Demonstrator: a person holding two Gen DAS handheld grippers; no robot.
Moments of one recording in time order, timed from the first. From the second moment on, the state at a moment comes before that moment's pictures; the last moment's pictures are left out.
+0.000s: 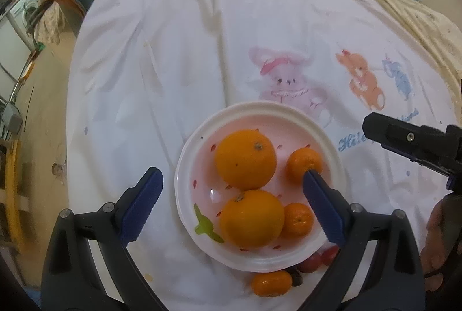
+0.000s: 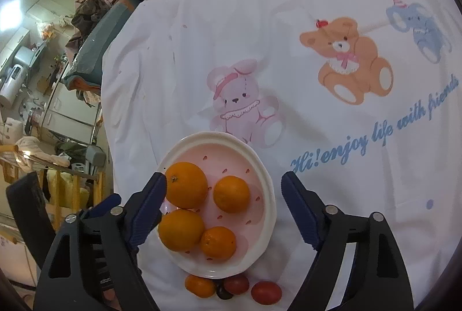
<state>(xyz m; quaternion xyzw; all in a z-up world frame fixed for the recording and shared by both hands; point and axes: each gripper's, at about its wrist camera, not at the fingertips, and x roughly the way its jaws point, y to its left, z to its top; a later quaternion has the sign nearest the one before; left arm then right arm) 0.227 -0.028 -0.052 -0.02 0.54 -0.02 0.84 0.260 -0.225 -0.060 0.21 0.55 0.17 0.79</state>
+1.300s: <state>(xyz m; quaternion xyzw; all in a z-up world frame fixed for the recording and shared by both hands) 0.118 -0.004 -0.002 -0.07 0.50 0.00 0.86 0.123 -0.253 -0.005 0.17 0.49 0.16 0.84</state>
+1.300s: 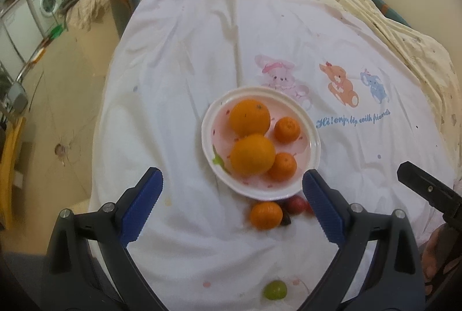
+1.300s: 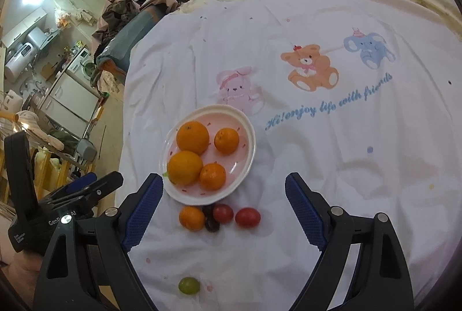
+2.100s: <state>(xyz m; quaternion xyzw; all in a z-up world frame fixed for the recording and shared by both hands) 0.107 0.005 -0.028 -0.07 0.51 0.03 0.86 0.135 -0.251 -0.078 0.21 0.58 0.17 0.77</state>
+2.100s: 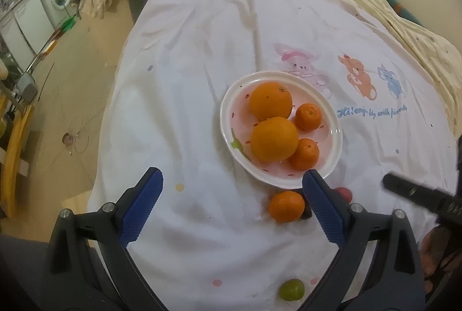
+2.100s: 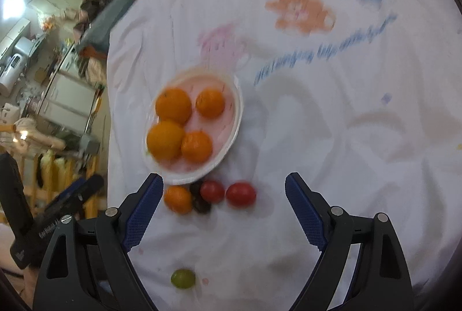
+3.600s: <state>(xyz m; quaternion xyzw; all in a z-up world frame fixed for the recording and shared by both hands) 0.133 -0.035 -0.088 -0.06 0.59 0.00 0.80 0.133 -0.272 -0.068 0.16 0.57 0.16 0.79</state>
